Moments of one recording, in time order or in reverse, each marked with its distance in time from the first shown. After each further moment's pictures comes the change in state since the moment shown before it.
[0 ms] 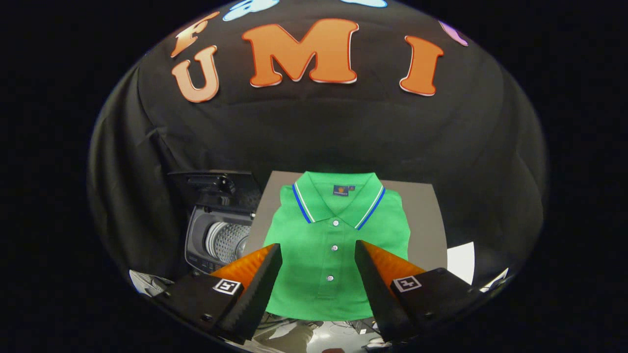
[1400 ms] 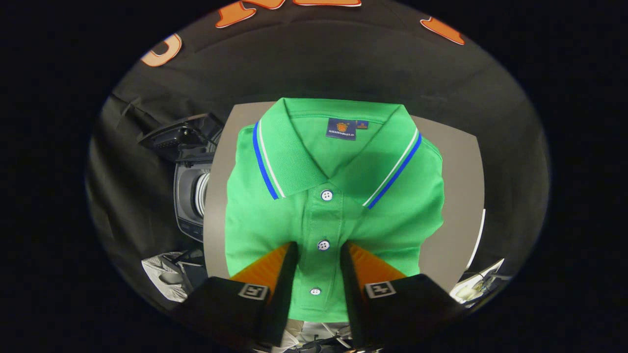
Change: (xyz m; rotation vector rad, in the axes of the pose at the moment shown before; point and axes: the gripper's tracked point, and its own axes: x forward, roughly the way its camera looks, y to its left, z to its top) arm 0.074 -0.015 -0.048 0.034 0.450 0.060
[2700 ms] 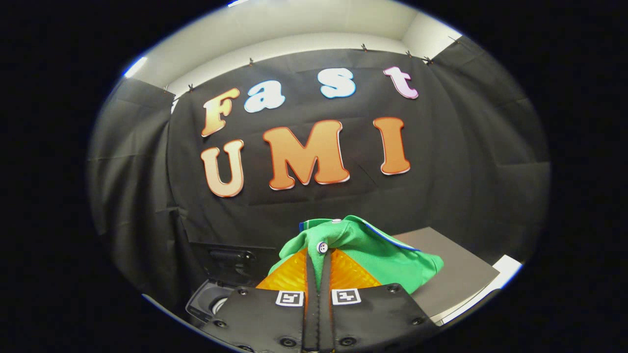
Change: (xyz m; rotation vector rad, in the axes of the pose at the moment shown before) arm -0.119 0.040 -0.015 -0.003 -1.356 0.059
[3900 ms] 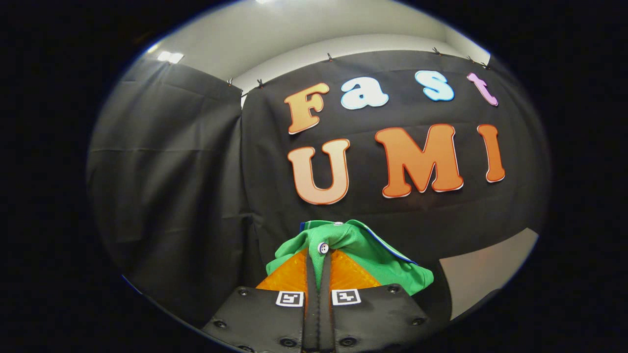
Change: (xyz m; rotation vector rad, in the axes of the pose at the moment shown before) arm 0.066 0.319 -0.034 -0.042 0.006 0.346
